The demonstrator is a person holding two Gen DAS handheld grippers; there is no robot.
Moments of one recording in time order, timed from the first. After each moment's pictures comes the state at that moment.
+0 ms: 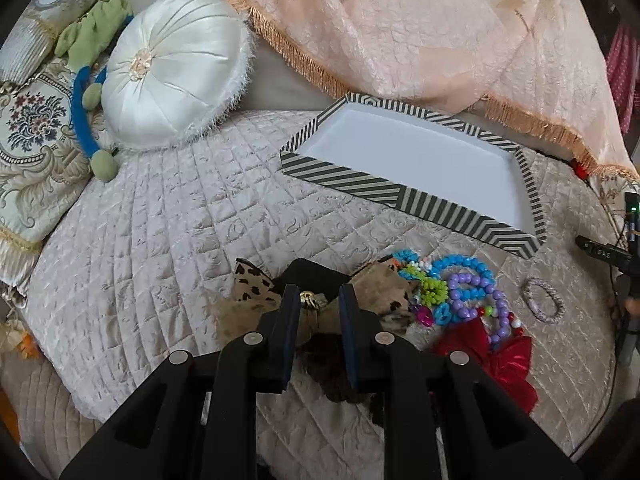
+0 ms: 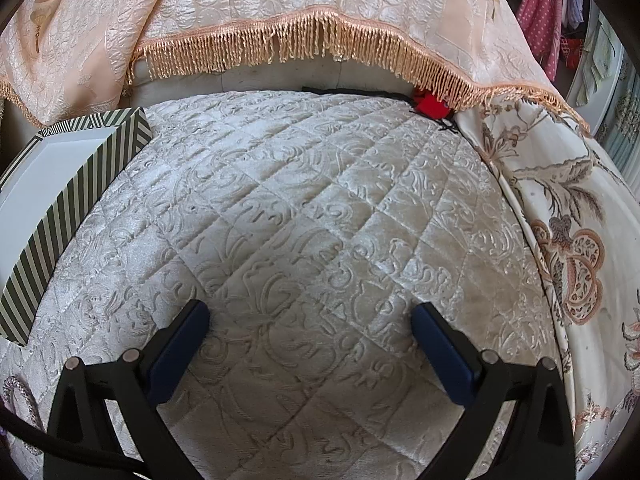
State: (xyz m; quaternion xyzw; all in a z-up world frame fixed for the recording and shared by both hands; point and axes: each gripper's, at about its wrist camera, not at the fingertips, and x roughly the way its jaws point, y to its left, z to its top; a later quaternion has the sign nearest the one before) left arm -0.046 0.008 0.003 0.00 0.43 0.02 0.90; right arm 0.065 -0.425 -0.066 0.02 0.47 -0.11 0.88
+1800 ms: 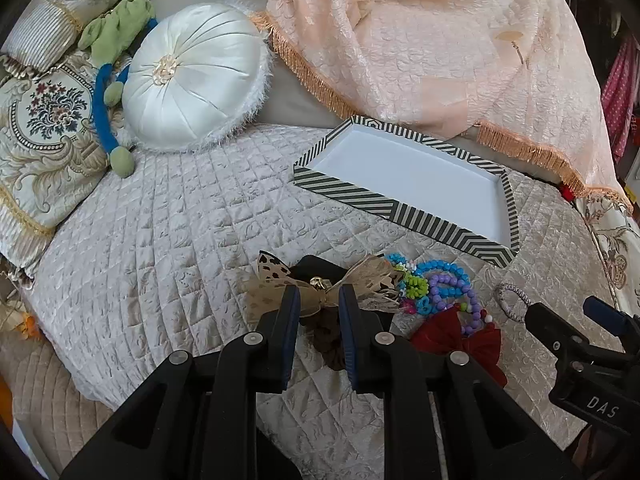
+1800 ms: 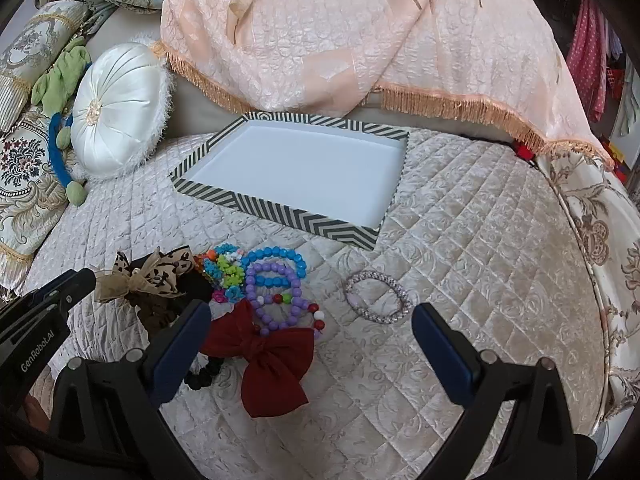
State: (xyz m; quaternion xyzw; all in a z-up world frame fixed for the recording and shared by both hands) left arm -0.081 0.018 0.031 -0.03 0.41 0.03 0.91; right arm -0.075 -0.182 0.047 0.03 0.44 0.03 0.90
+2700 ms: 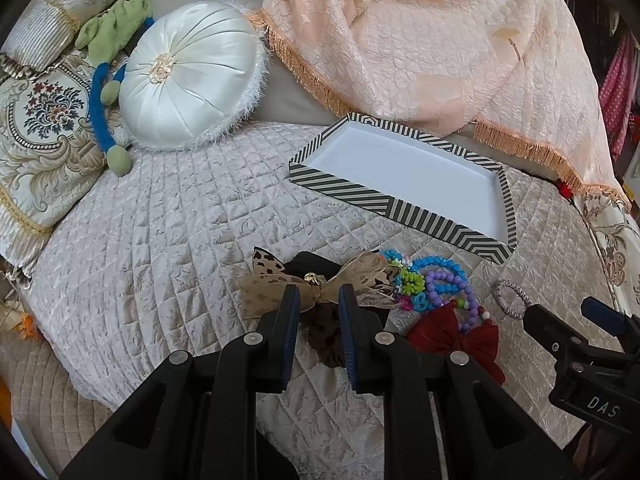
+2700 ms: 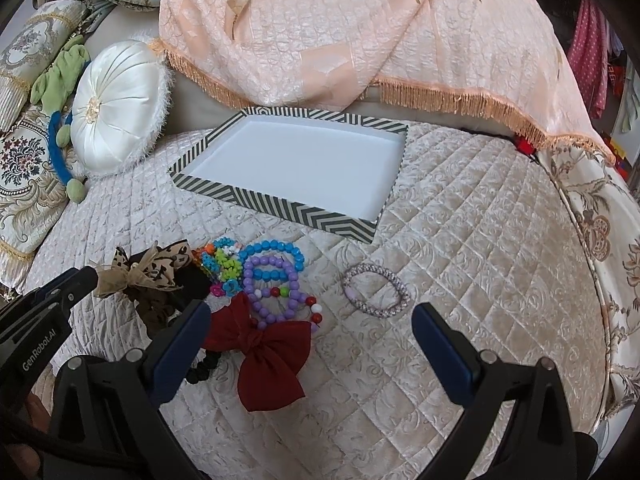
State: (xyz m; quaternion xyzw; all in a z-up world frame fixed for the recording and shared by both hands) left arm -0.080 0.012 0.030 -0.03 0.41 0.02 0.91; right arm -0.077 -0.185 0.044 0.04 0.45 0.03 0.89
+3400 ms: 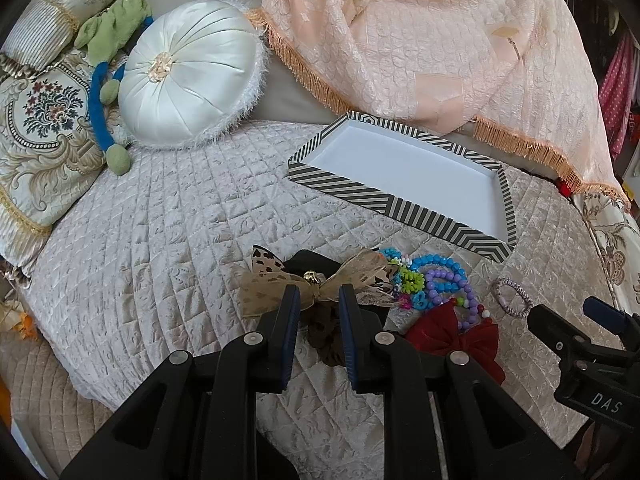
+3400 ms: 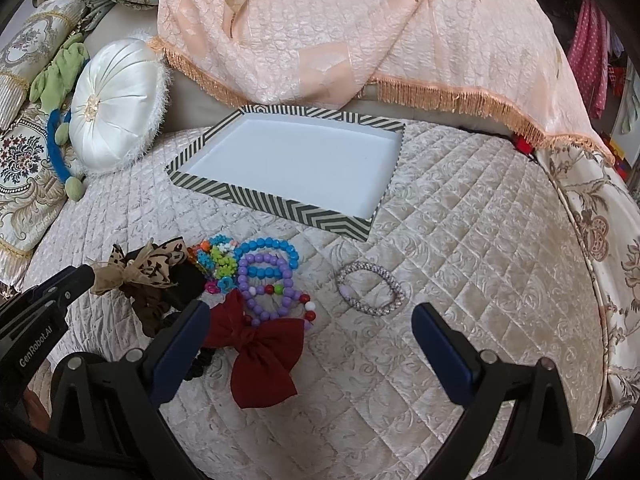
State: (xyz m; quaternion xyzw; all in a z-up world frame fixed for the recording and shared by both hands) left arm -0.080 0.010 0.029 -0.03 0.41 0.02 0.91; right arm -0.078 -0.190 0.042 0.03 0.45 0.03 0.89
